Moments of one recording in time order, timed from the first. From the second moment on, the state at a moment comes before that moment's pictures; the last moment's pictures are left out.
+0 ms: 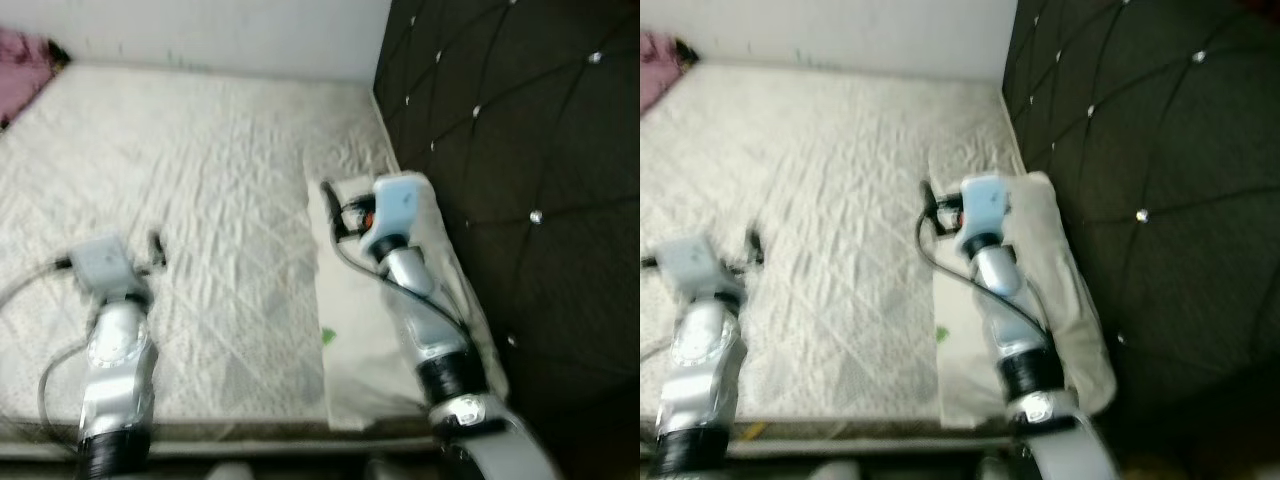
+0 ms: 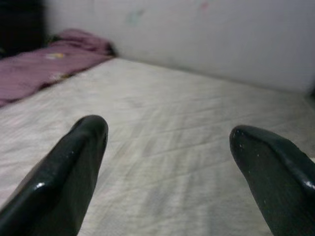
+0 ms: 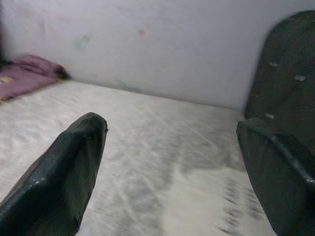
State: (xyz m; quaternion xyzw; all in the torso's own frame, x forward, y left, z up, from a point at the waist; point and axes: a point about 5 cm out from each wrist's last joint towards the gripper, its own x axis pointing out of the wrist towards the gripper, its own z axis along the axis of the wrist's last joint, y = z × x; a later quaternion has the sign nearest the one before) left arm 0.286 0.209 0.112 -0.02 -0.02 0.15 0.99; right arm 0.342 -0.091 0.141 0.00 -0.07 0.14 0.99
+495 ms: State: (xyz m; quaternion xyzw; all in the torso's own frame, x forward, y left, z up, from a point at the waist) left arm 0.284 0.213 0.110 -0.01 -0.01 0.15 0.99; right arm 0.337 -0.081 0.133 0.01 -0.06 0.15 0.99
